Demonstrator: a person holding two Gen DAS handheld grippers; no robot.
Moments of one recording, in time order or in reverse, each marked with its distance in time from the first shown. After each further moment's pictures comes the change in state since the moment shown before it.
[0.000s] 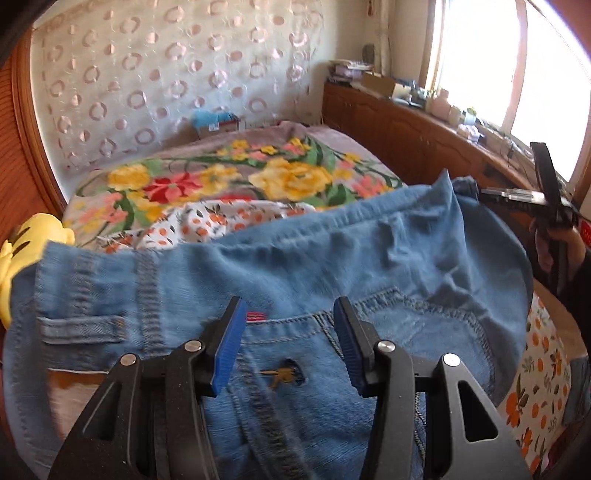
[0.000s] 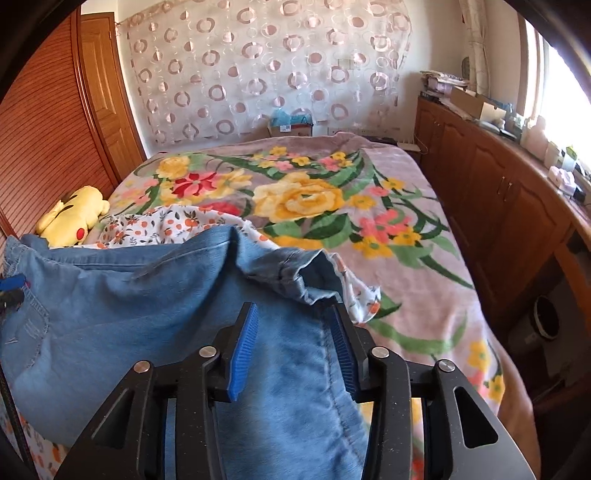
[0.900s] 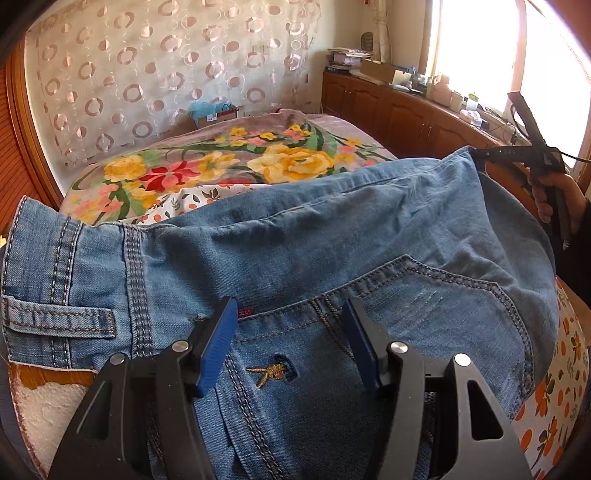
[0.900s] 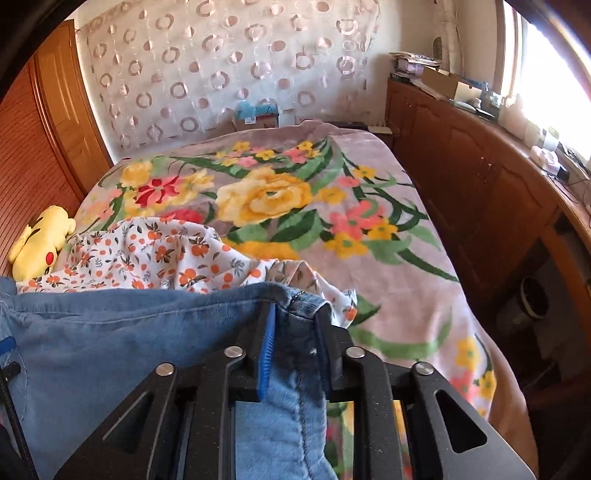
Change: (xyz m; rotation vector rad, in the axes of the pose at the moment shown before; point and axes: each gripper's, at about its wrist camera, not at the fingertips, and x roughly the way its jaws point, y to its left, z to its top) left arm 0.018 -0.001 -0.018 0.022 0.030 0.014; right arm 0.032 -0.018 0.033 0.098 0.049 -0.082
